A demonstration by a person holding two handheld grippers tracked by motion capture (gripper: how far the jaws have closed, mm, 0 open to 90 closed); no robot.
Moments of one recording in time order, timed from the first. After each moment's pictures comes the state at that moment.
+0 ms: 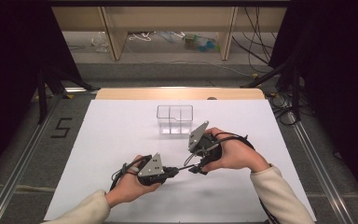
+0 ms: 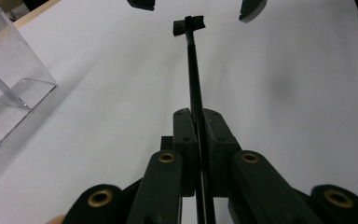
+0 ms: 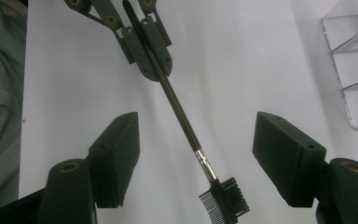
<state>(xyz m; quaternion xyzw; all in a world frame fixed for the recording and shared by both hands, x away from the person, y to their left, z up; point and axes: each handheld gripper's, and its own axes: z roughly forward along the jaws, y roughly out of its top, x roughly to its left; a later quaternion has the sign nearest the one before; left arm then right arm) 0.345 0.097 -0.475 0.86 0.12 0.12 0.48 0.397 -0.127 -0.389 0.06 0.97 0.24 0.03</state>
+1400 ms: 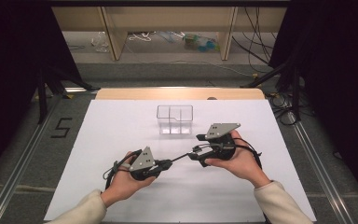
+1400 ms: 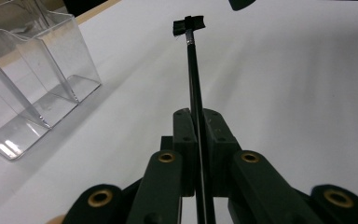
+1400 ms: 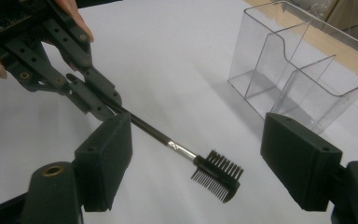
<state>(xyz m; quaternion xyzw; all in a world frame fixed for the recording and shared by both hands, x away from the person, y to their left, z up) 0.350 0.113 -0.464 0.83 0.18 0.13 0.51 0.394 -0.163 -0.404 0.20 0.87 0.44 0.11</state>
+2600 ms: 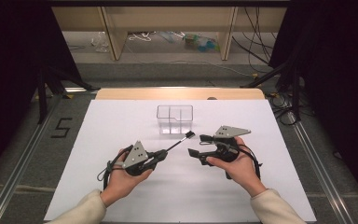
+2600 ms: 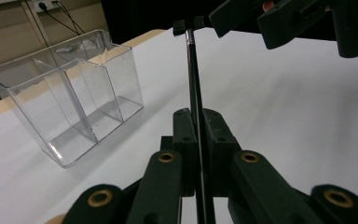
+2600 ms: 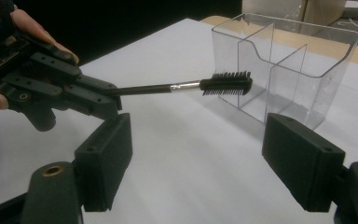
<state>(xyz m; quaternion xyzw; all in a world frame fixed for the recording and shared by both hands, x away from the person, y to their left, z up) 0.353 0.125 -0.455 0.78 0.23 0.20 0.55 0.389 -0.172 -0.424 0.30 0.79 0.53 0.08</state>
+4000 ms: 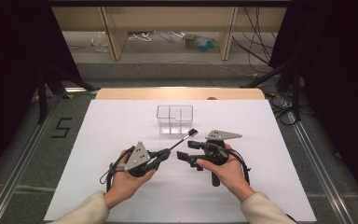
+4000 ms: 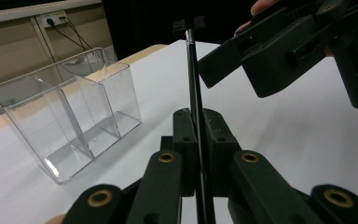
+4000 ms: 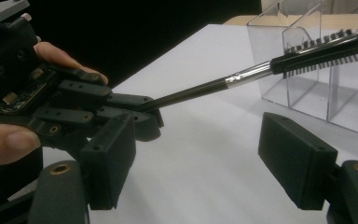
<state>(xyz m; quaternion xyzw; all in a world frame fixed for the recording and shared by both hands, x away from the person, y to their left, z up) 0.349 0.116 -0.454 0.76 0.23 0.21 0.56 0.383 -0.145 -0.438 0.34 0.75 0.57 0.01</state>
